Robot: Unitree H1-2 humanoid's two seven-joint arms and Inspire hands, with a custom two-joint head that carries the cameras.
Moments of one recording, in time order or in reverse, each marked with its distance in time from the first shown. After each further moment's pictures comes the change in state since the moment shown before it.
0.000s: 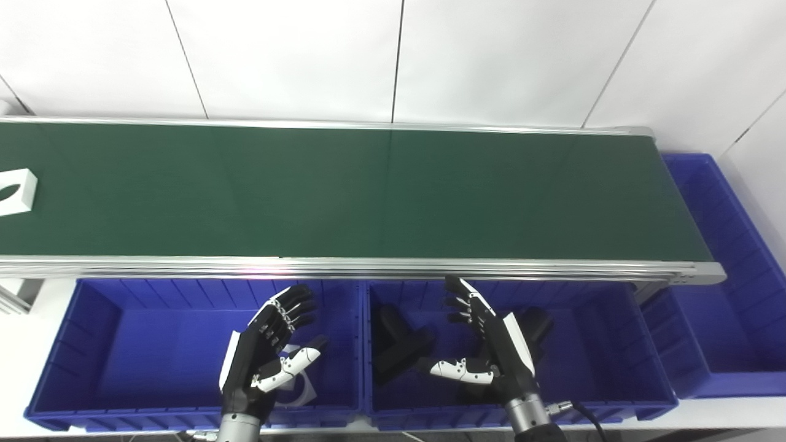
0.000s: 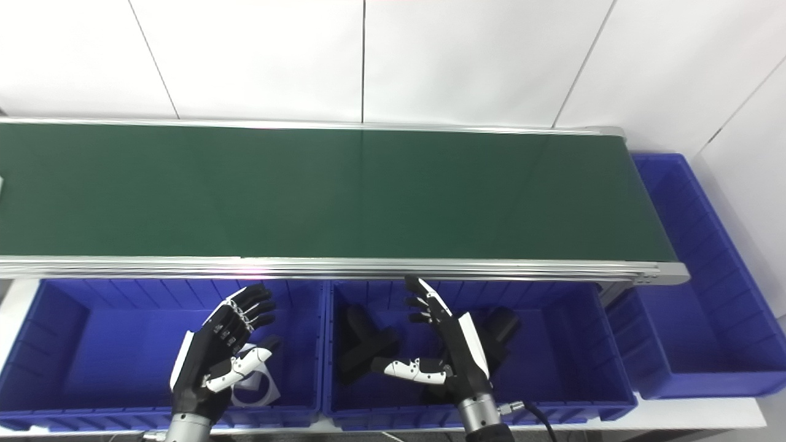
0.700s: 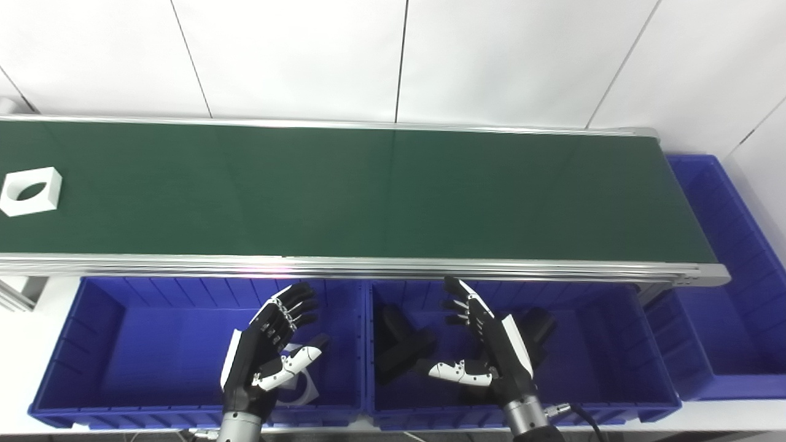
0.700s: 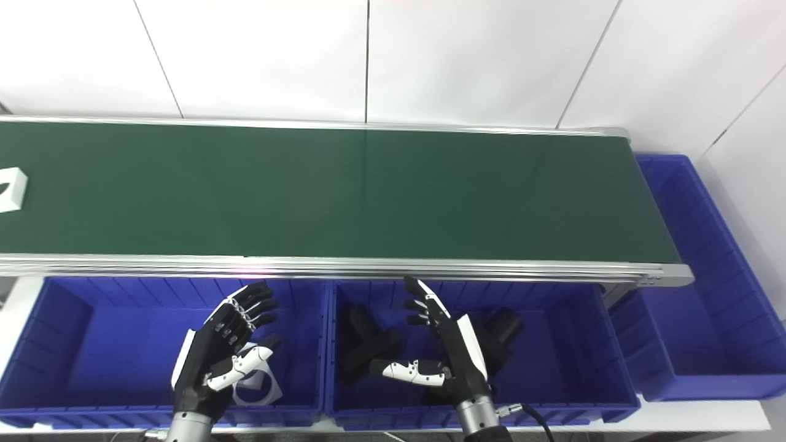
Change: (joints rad) left arm 0.005 0.003 0.002 -0.008 -0.014 0.000 -0.004; right arm 0.000 0.004 0.019 0.003 0.009 0.000 0.001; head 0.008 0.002
